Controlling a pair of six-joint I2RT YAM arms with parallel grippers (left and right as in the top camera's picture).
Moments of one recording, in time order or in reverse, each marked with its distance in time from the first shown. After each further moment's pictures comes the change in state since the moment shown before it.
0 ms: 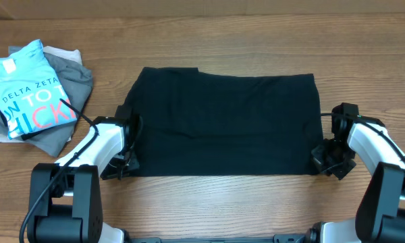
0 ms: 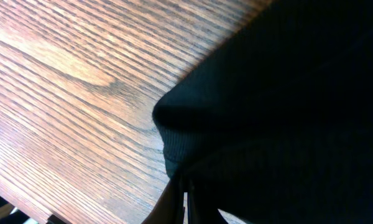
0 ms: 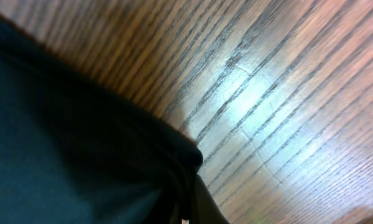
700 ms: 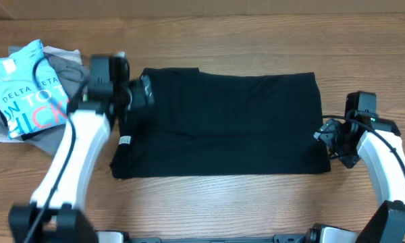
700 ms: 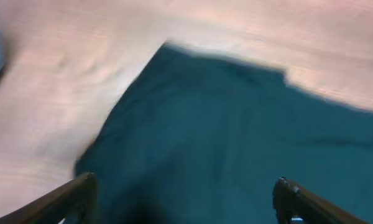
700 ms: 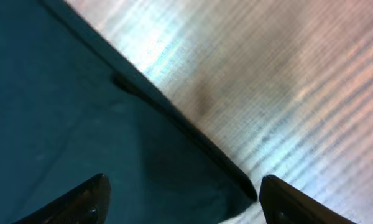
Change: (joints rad) left arm 0.006 -0.111 0.381 0.353 0.409 0.189; right arm -0.005 -0.179 0.061 0.114 -0.005 -0.093
